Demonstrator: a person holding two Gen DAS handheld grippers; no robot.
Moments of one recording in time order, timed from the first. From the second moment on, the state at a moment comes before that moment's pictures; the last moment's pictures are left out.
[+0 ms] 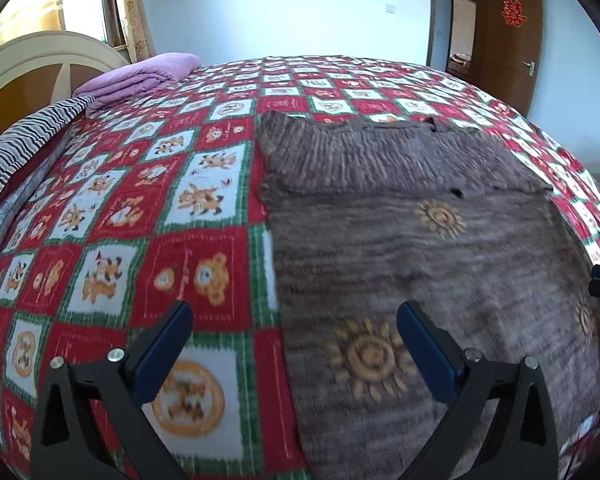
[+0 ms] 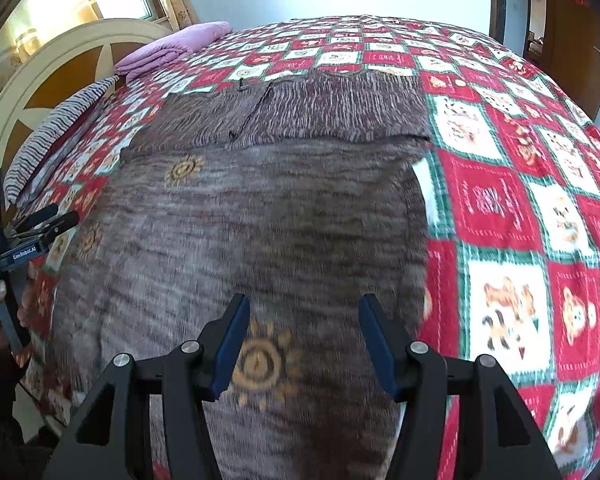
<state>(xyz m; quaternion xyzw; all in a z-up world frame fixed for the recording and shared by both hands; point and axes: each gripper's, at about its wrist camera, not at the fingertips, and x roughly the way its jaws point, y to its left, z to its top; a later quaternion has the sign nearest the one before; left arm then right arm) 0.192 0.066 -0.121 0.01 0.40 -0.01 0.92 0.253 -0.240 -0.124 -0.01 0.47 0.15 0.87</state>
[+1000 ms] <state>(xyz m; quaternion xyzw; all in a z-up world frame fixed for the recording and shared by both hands) 0.073 0.052 -0.157 -0.09 0.50 -0.13 0.85 0.181 -0.262 -0.145 0.01 0.48 0.15 0.86</state>
